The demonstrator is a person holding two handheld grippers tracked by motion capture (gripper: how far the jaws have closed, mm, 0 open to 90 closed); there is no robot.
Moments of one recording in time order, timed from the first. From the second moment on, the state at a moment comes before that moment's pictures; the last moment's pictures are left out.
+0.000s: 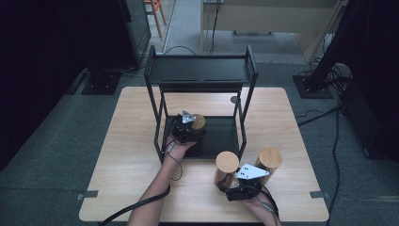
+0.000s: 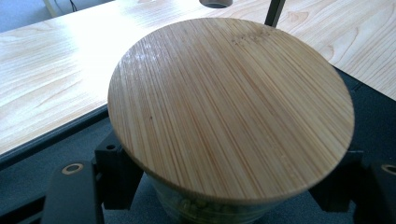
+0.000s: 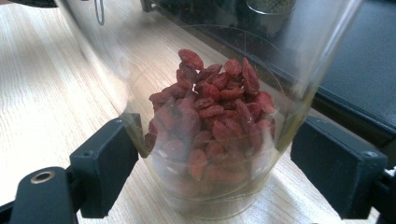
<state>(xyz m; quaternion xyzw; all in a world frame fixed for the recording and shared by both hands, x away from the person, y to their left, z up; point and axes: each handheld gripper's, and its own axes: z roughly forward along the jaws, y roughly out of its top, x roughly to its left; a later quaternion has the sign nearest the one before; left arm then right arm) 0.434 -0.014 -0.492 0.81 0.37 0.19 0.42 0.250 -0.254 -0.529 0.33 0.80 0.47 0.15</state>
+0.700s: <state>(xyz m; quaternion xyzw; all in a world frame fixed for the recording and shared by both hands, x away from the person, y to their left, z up) 0.424 -0.011 -0.500 0.80 0.38 0.18 0.42 0.250 -0.253 -0.529 0.32 0.81 0.47 0.15</state>
